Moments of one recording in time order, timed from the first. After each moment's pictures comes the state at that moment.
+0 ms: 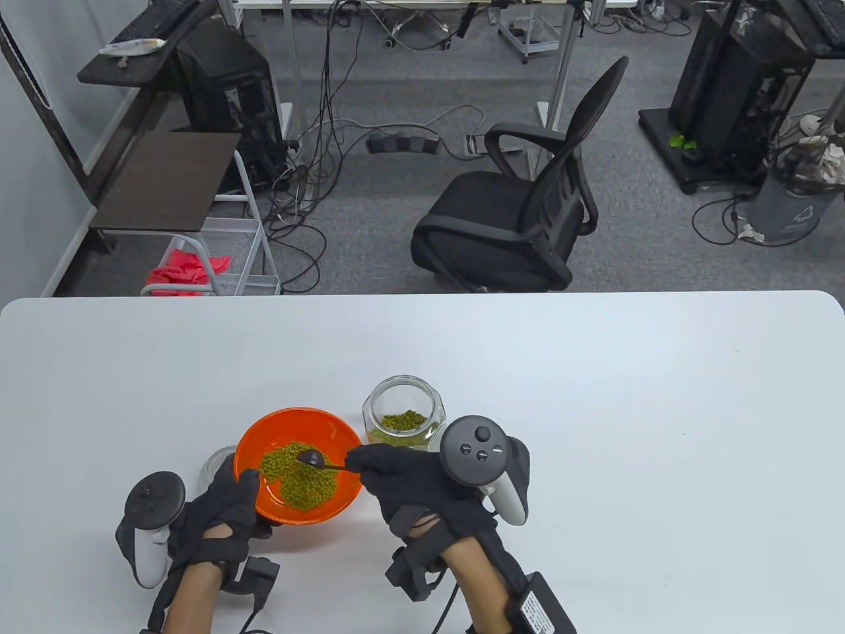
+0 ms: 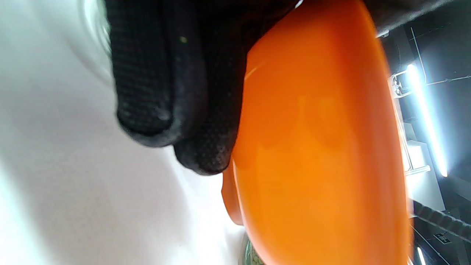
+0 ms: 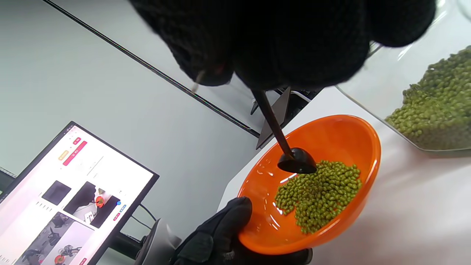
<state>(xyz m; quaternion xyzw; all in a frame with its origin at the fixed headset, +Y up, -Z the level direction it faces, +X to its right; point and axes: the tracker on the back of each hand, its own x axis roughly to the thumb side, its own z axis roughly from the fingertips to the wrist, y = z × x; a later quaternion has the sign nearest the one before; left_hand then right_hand) -0.325 -0.738 -0.302 -0.05 0.08 0.55 0.83 0.007 -0.619 -0.299 0.17 0.05 0.84 0.52</state>
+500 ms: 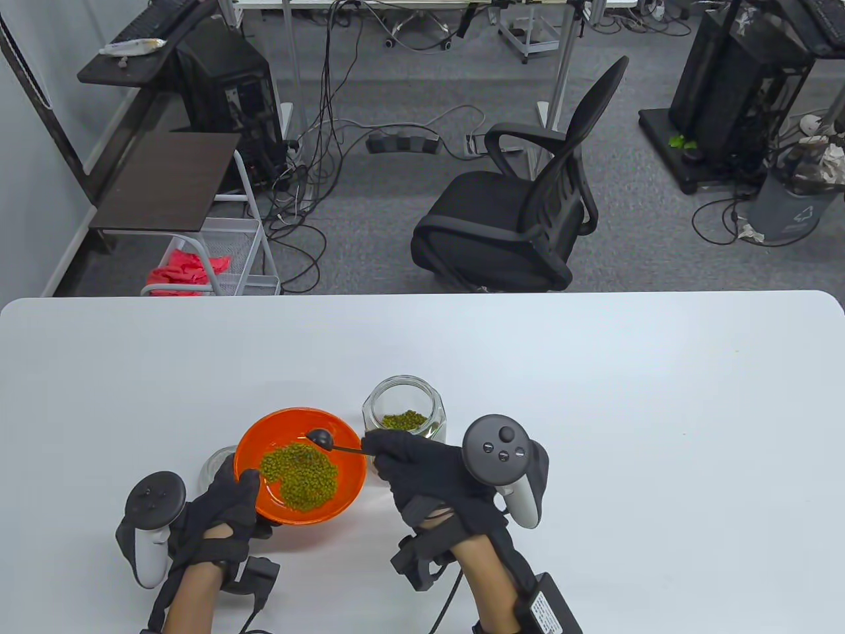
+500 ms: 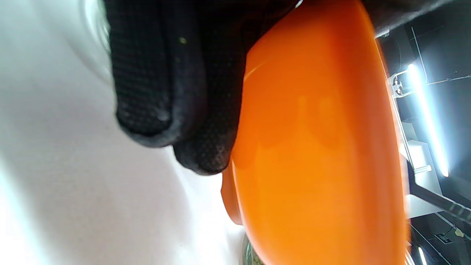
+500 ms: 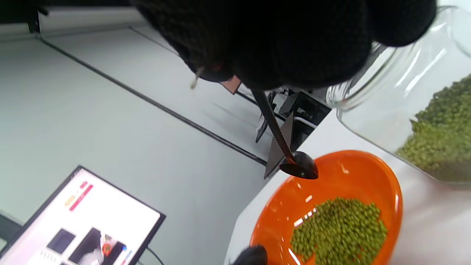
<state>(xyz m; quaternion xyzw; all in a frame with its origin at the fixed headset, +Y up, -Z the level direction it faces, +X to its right) -0.325 -0.738 -0.302 -0.05 0.08 0.55 0.83 0.031 -0.617 -0.301 0.13 -0.01 0.81 0.57</state>
